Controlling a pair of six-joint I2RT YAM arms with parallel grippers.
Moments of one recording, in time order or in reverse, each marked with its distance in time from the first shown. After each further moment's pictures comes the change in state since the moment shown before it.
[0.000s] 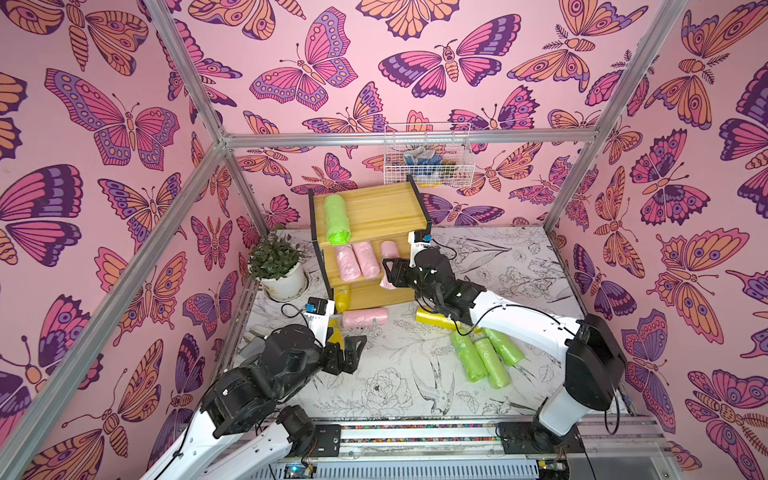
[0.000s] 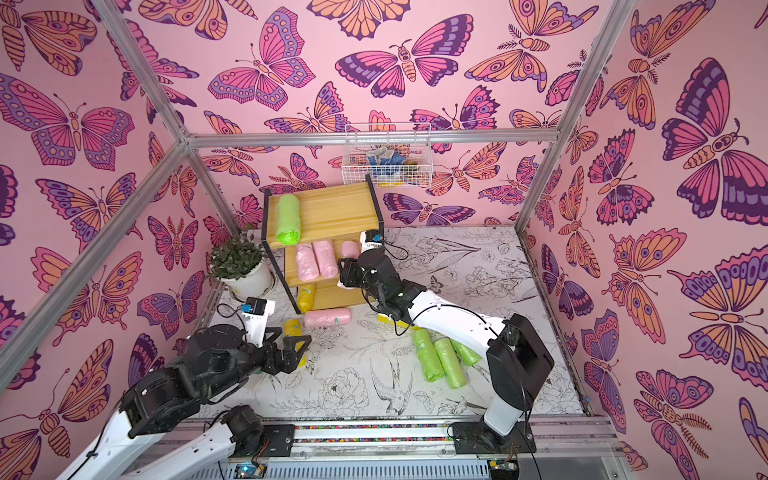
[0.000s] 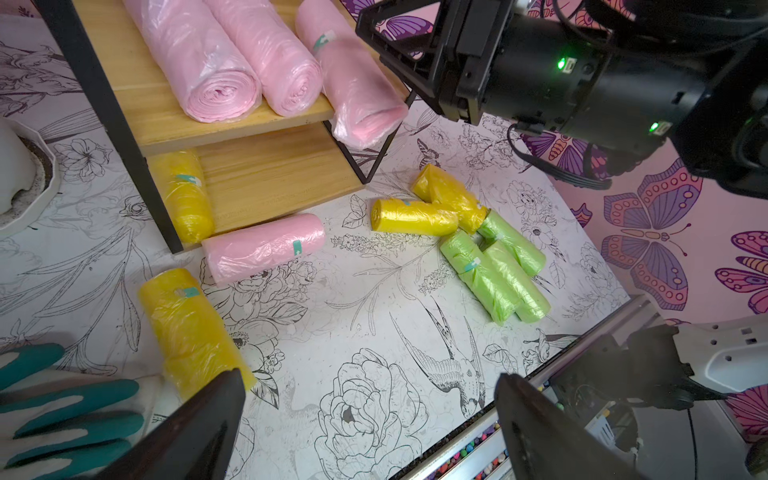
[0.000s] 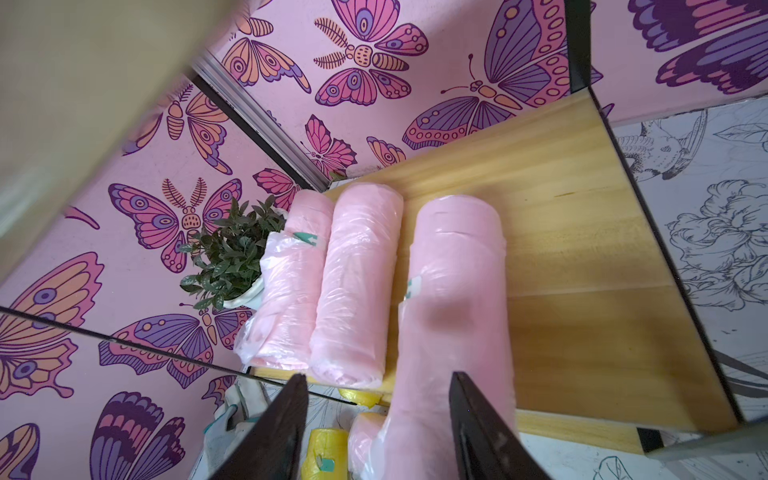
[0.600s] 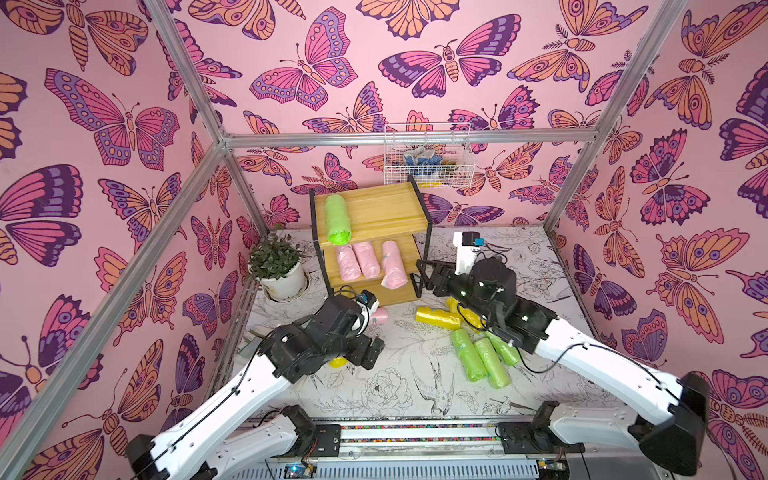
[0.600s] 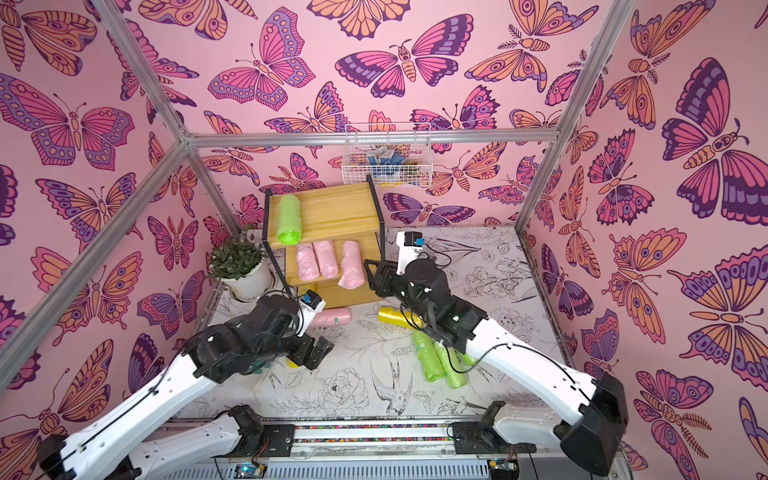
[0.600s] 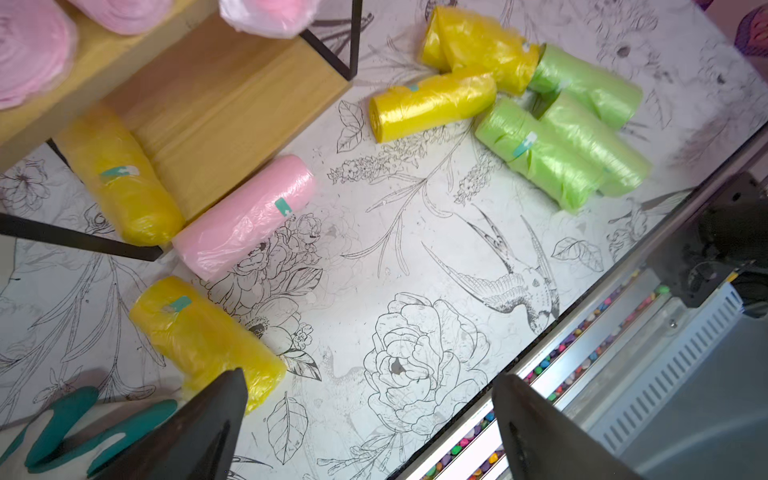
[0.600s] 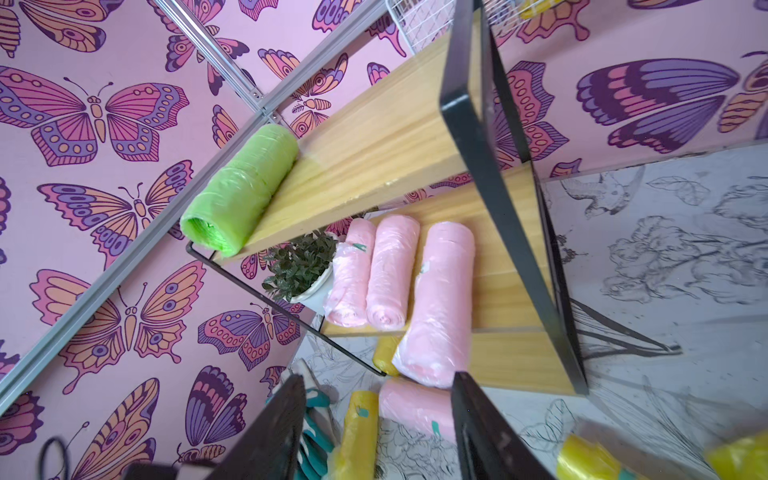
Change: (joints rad) left arm 0.046 0.425 0.122 -0.080 0.147 0.342; right arm -0.009 -0.520 -0.246 -0.141 -0.006 -0.003
